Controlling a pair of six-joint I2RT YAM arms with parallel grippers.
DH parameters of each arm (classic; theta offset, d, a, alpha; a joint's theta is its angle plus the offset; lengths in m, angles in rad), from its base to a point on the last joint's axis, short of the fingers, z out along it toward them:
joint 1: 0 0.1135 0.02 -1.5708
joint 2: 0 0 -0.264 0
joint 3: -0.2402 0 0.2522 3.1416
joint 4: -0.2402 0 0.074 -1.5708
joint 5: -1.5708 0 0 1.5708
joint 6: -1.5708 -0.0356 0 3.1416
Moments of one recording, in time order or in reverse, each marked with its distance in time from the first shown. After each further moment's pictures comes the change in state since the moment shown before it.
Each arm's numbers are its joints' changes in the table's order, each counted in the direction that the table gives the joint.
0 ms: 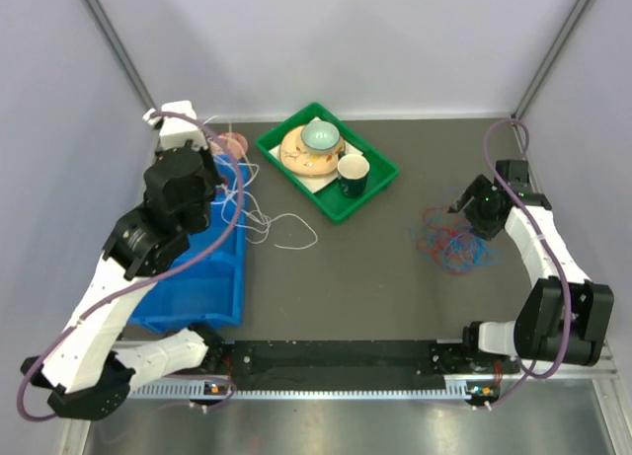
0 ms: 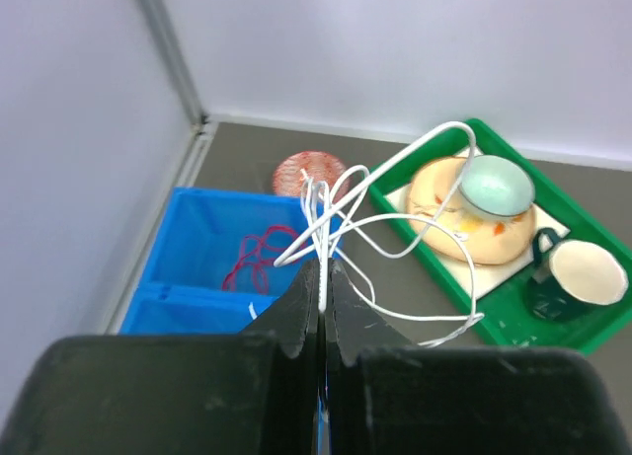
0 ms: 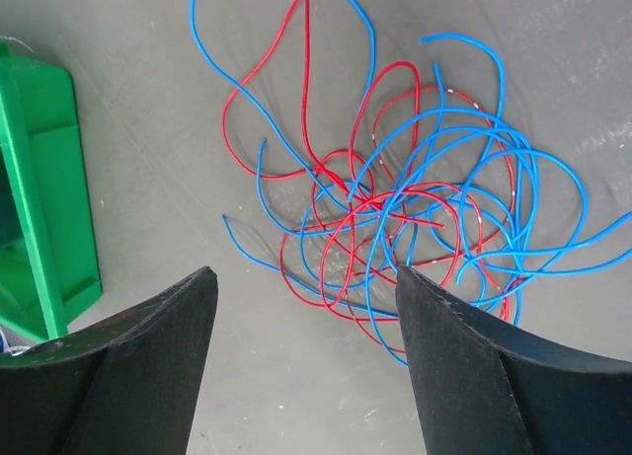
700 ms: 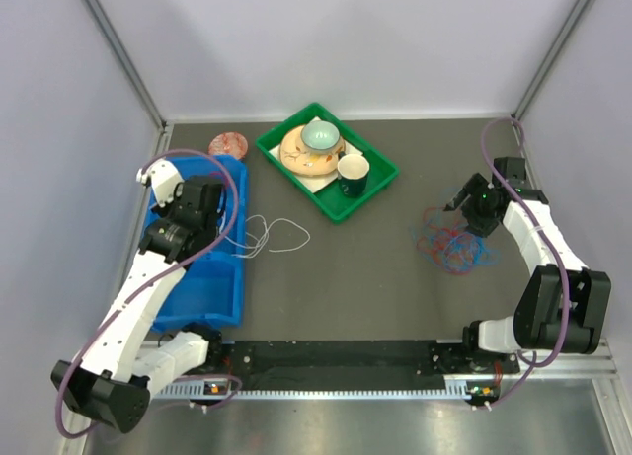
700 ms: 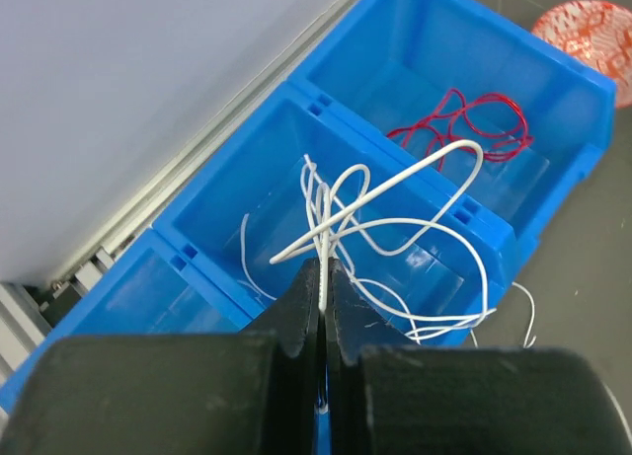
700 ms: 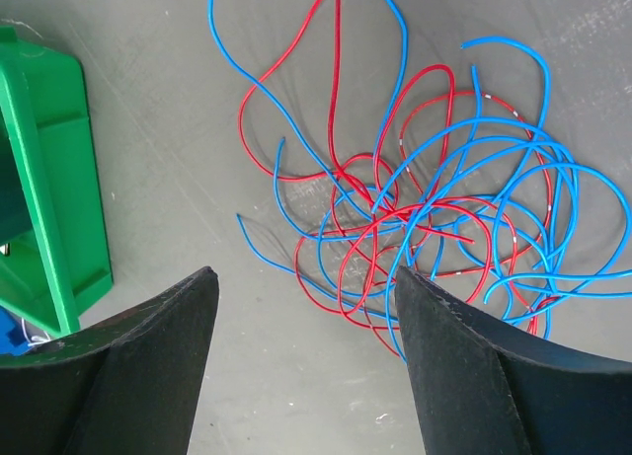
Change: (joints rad) left arm 0.301 -0.068 0.468 -0.171 0.156 0.493; right arm 0.000 0.069 -0.018 0.027 0.060 0.005
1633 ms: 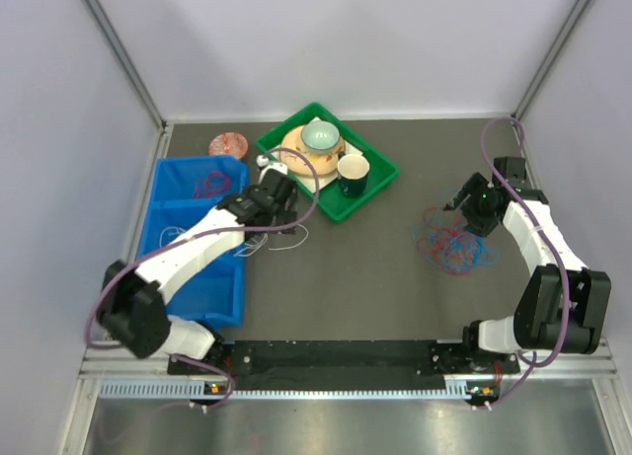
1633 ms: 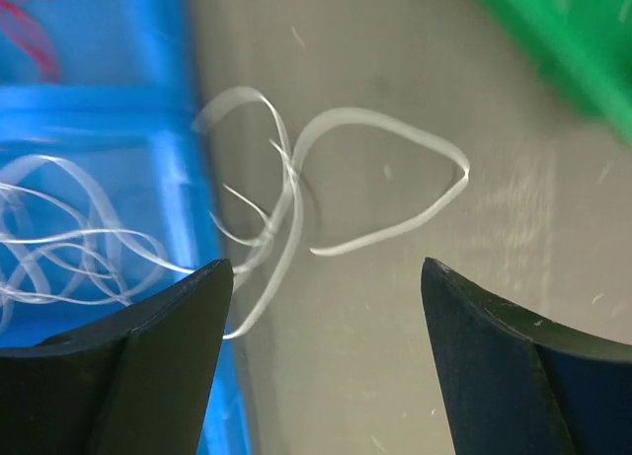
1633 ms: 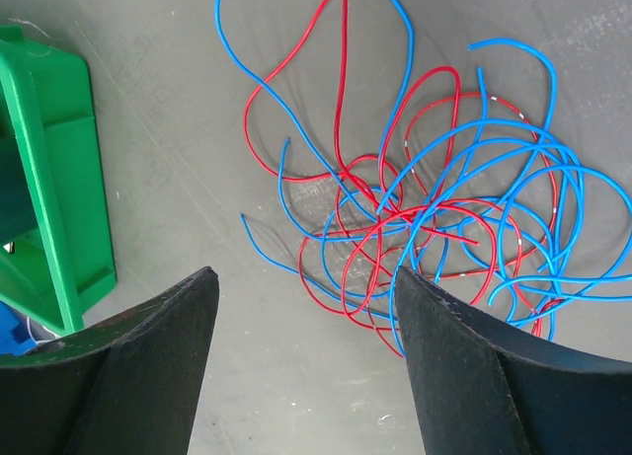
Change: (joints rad) left arm -0.237 0.368 -0.051 0.165 -0.526 -0.231; right arm 0.000 0.000 0.000 0.006 0.007 0.000
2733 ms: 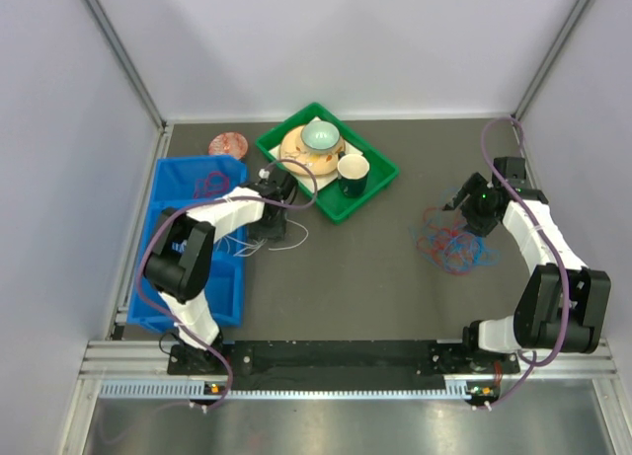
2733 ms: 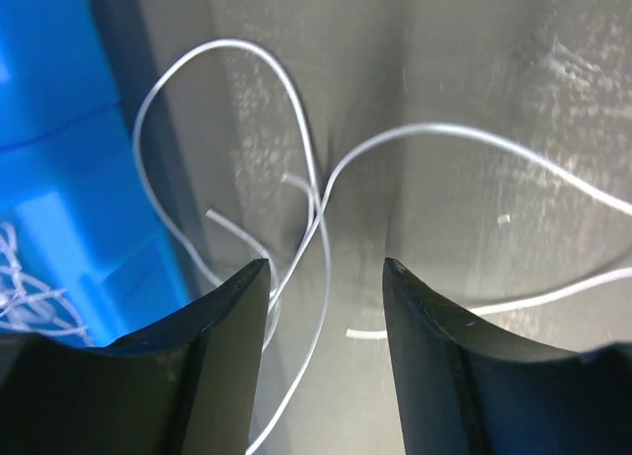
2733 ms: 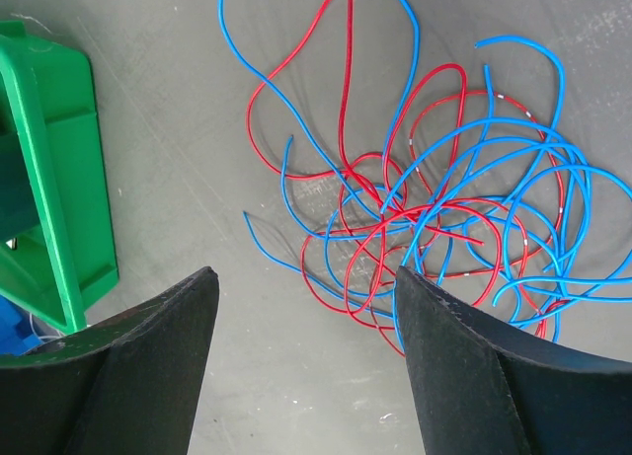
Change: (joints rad) left arm 0.127 0.415 -0.058 -0.033 -0.110 -0.014; right arm 0.000 0.004 0.000 0.002 0.011 0.000
